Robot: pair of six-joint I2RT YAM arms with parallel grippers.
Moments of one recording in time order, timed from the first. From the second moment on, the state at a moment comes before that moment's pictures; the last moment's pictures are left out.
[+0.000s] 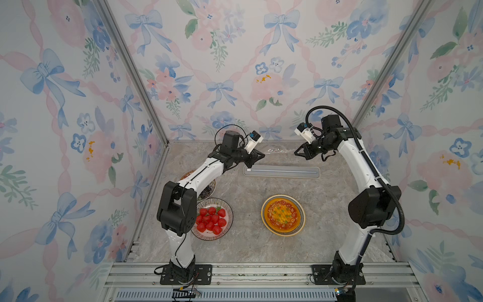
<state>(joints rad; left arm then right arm) -0.42 1.86 1.53 -0.16 0.69 0.16 0.12 1.91 2.01 -1.14 -0.56 -0.43</state>
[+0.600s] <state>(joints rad) -0.42 1.80 1.53 -0.19 0.69 0.15 0.15 1.90 2.06 -1.19 -0.51 -0.46</state>
